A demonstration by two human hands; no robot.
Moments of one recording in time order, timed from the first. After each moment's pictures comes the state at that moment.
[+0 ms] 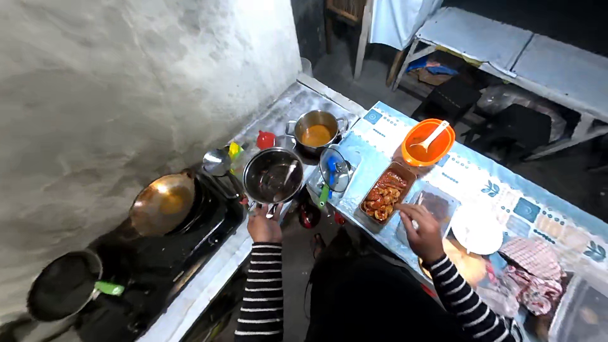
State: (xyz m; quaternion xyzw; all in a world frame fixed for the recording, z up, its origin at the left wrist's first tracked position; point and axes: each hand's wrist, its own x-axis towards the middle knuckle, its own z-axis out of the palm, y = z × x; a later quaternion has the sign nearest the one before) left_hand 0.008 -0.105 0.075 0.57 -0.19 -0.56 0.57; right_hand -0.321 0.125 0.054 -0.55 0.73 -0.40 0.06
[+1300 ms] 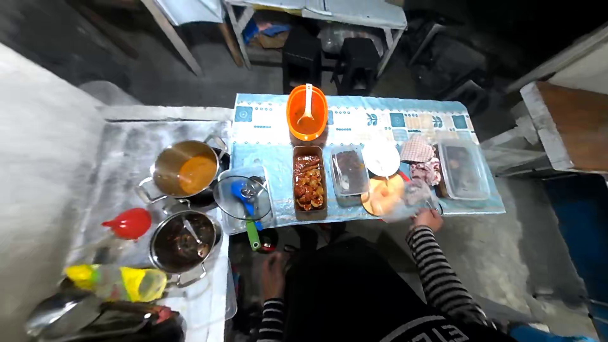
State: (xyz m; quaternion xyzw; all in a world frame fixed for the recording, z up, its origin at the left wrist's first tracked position) left_hand -0.024 -0.048 -0.034 0.51 -0.61 -0.61 0.03; right_hand -0.308 0.309 -0.018 0.47 0.72 -0.50 -0.09
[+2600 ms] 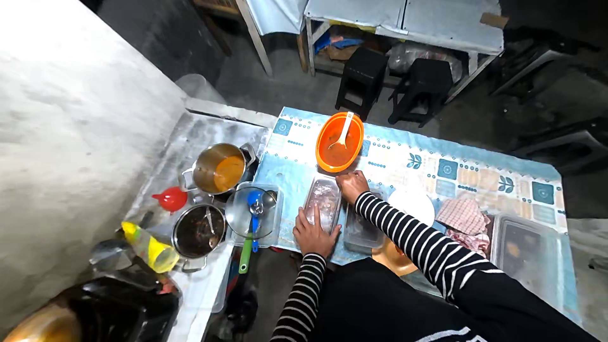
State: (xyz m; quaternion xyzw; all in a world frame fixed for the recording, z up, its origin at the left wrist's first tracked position) left_hand -0.270 0.005 -0.071 0.44 -0.90 -0.07 0.00; right_hand -0.494 0.019 -0.013 -0.46 0.85 -0.02 0.25
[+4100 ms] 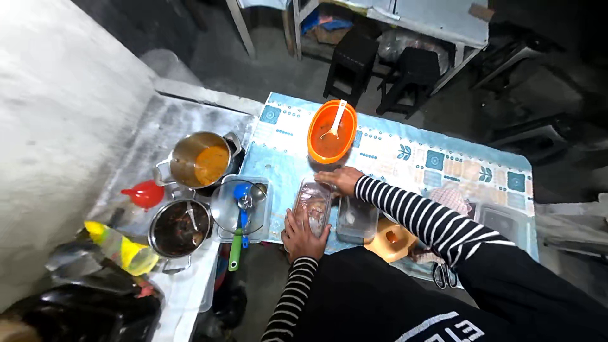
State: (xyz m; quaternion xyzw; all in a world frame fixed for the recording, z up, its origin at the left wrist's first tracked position) left_hand -0.240 0.015 -0.076 0.44 -0.89 -0.06 0.02; right_hand -0.514 0.027 0.000 -0.63 0.72 0.01 0.28
